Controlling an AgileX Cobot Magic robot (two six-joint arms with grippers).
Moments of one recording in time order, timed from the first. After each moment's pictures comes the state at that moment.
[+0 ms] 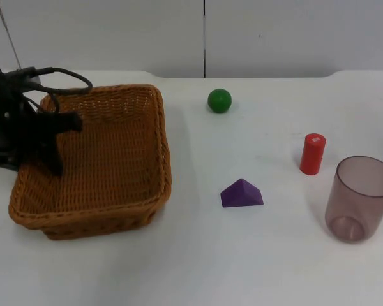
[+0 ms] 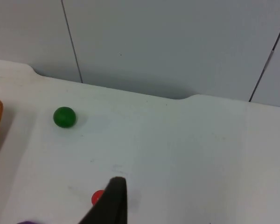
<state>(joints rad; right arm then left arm) 0.05 1.06 -1.07 0.16 0.63 -0.22 -0.01 2.13 -1.26 -0.32 0.61 0.07</state>
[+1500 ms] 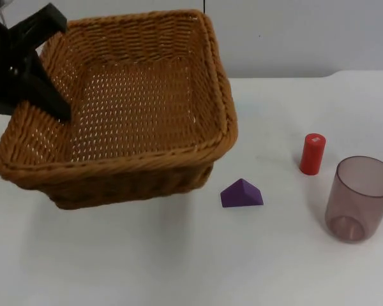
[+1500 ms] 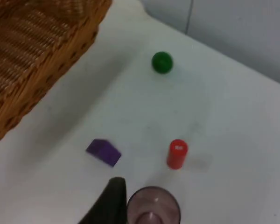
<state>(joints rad) 0.05 1.07 -1.07 0.50 0.89 -0.76 -0.01 1.64 -1.06 -0.72 0.94 0.23</state>
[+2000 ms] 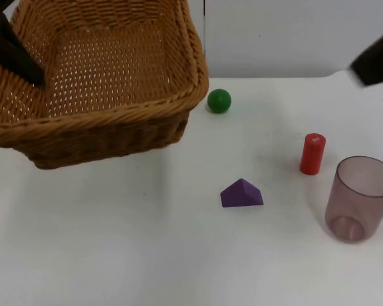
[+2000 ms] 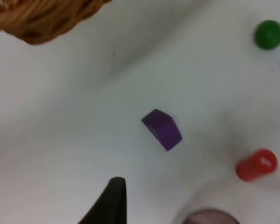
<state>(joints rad) 0.33 1.41 -1.10 0.47 0.77 -0.92 0.08 1.64 -1.16 -0.72 1.00 0.23</state>
